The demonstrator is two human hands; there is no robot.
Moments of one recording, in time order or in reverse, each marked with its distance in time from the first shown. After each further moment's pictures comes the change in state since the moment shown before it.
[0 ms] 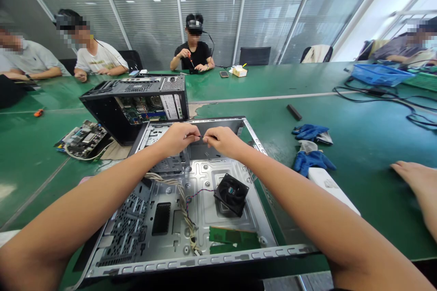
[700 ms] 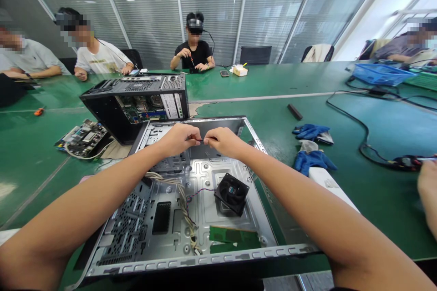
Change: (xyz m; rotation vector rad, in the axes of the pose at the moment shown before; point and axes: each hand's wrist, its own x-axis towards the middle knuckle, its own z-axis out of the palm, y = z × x) left_hand -0.002 0.000 0.002 -0.084 -0.065 -0.011; right_hand -0.001 0.001 0.001 -0.003 -0.066 0.029
